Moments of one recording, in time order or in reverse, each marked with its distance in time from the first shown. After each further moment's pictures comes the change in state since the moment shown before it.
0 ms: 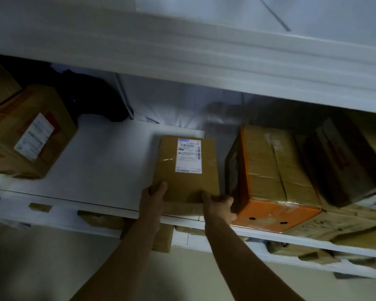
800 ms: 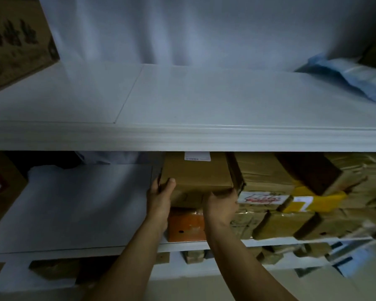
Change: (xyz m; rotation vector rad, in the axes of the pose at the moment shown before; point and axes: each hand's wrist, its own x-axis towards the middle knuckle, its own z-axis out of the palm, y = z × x) left_hand -0.143 0.068 0.161 -0.095 -0.278 0.307; right_hand -0.037 -0.066 -0.202 0.296 0.229 -0.328
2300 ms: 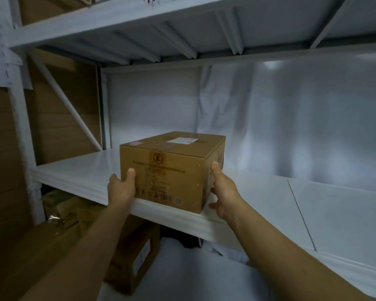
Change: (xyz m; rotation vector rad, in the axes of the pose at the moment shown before) left_hand -0.041 0.335 -0.377 0.216 0.822 0.383; right_hand -0.276 -0.243 0.191 0.139 -1.067 -0.273
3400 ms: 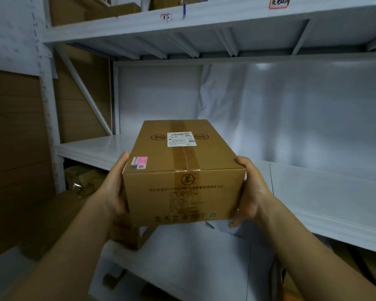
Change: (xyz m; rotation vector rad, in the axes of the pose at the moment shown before) left_hand -0.139 0.004 -0.105 -0.551 -0.510 -0.382; right_hand -0.118 0.014 -0.075 0.081 -0.068 0.299
